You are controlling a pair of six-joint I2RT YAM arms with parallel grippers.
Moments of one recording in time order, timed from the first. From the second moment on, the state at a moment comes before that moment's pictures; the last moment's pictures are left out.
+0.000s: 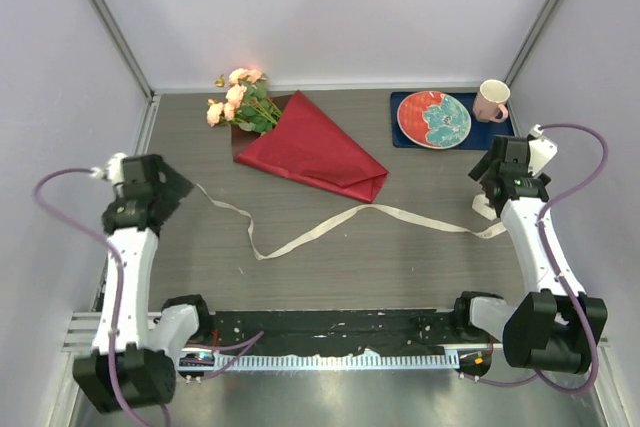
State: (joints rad) left arm 0.21 0.89 0.96 -0.82 -0.34 -0.70; right arm -0.12 1.11 0.89 -0.55 0.51 0.54
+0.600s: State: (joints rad) left arm -0.49 1.35 0.68 -0.60 -0.11 -1.01; right arm 0.07 1.28 0.83 -0.56 0.26 0.61
